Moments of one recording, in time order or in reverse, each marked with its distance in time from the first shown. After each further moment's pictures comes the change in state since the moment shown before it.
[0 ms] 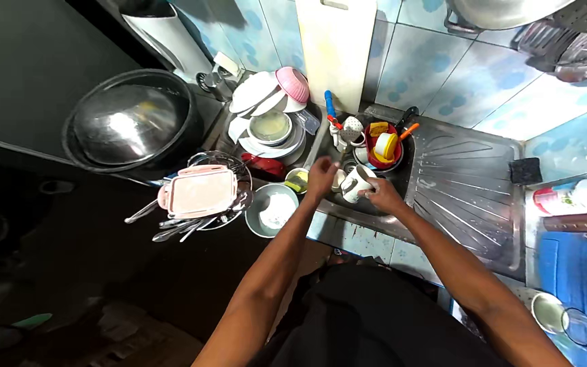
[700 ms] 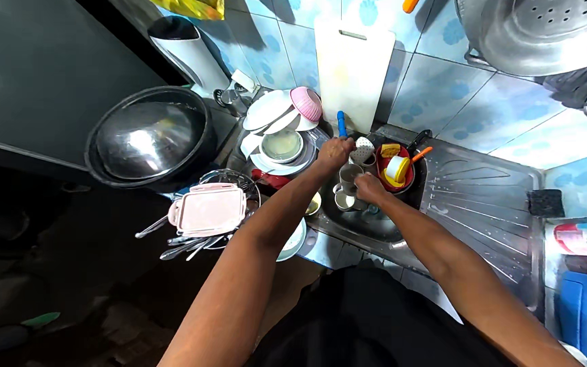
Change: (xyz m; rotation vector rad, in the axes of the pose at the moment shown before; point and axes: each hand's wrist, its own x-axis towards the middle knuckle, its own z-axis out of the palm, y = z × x) left_hand 0.141 0.073 -0.021 1.051 -0.164 0.462; right_hand 0.139 -0.011 0.018 -0.588 -0.244 -0.109
